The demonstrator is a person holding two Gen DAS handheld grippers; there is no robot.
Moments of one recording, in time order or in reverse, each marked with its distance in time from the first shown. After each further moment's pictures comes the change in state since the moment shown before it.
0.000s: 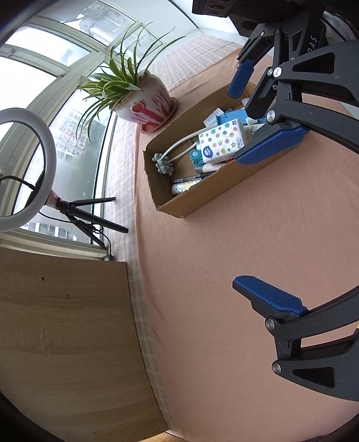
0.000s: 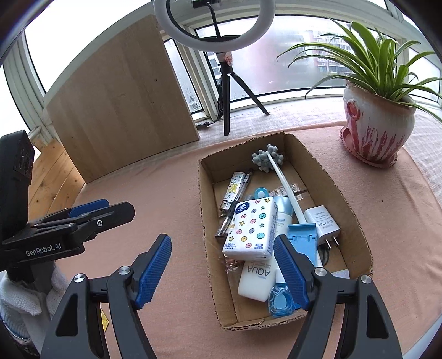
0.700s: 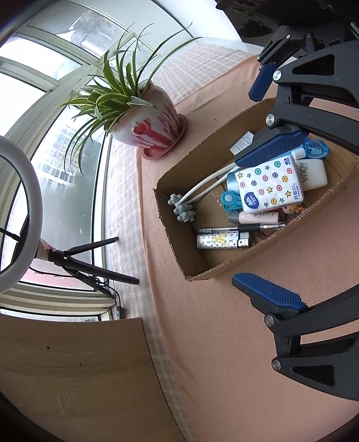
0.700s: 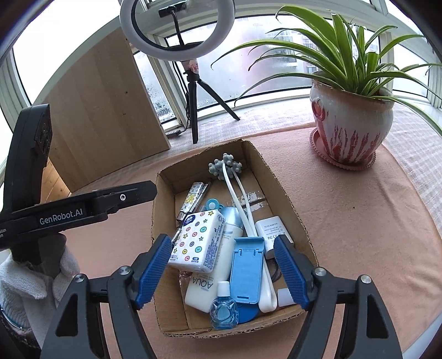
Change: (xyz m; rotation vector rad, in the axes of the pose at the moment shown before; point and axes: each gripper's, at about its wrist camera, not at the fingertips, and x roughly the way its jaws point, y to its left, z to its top) left arm 0.075 -0.086 0.053 0.069 0.014 -0.081; right arm -0.005 -0.064 0.016 0.040 -0.020 -0.056
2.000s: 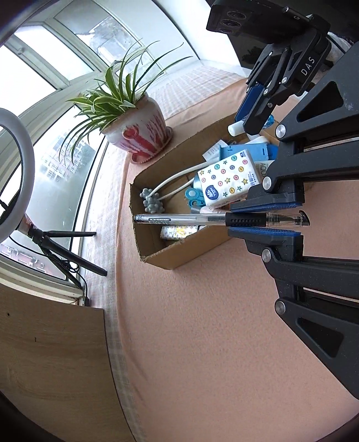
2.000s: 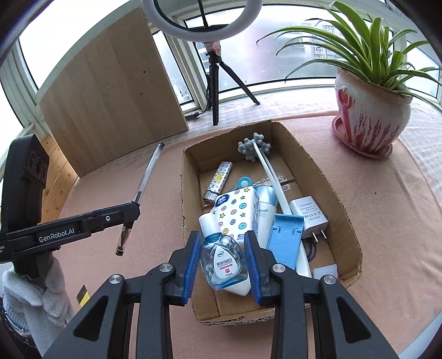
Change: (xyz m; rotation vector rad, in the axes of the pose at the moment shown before) left arm -0.019 0.045 -0.037 -0.103 0.070 -0.145; right arm 0.007 0.032 -0.012 -0.021 0.064 0.020
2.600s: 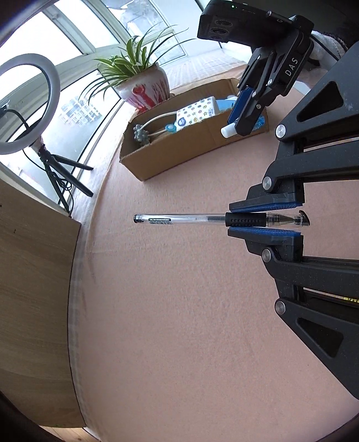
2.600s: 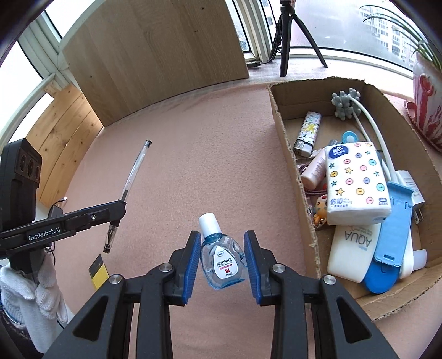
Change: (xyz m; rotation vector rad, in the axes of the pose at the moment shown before) left arm -0.073 0.116 -0.076 -0.169 0.006 0.079; right arm 0.061 0.083 -0.029 -0.125 0.180 0.126
